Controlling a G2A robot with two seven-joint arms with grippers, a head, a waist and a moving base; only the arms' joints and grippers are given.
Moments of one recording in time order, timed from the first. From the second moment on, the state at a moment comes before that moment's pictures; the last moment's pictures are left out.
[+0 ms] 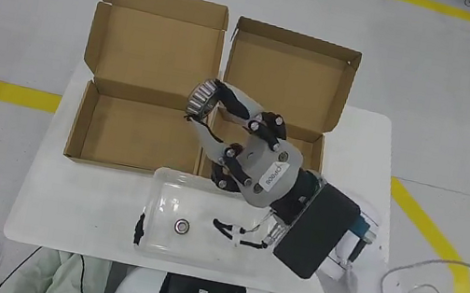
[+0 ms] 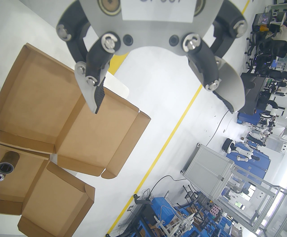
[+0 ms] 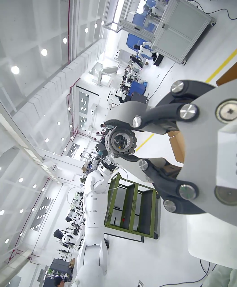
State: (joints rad) left arm 0.56 -0.16 -1.11 -1.50 0.89 -0.82 -0.11; right arm -1.12 -1.33 0.97 -2.12 -1.33 -0.43 -0.23
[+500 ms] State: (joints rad) left arm 0.56 -0.16 -1.11 -1.50 0.89 -0.82 -0.11; right arm -1.23 -1.33 0.95 -1.97 -1.39 -0.39 -0.20
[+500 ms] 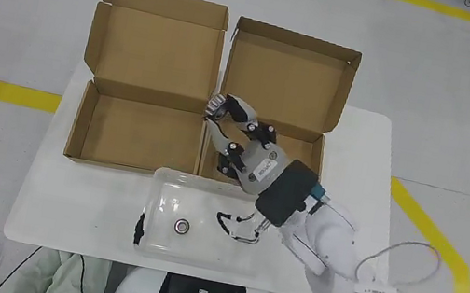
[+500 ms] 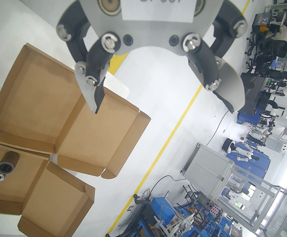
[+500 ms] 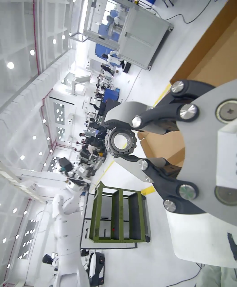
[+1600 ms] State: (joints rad) left arm 0.56 -0.16 -1.11 -1.50 0.89 -0.82 -0.11; right arm -0.83 -1.45 0.71 -1.46 -1.12 -0.36 0.51
